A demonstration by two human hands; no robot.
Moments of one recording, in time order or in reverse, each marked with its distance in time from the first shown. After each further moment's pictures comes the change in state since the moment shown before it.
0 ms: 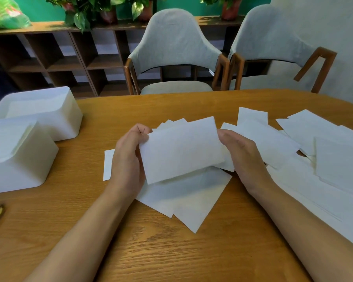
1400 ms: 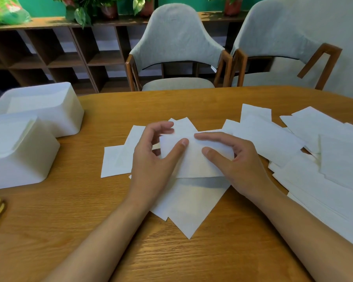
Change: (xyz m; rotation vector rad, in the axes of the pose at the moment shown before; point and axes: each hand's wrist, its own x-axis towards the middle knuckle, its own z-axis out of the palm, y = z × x) left_hand -0.012 -0.022 0.020 0.399 0.060 0.221; right_hand -0.022 -0.009 0.011 -0.015 -0.097 -0.235
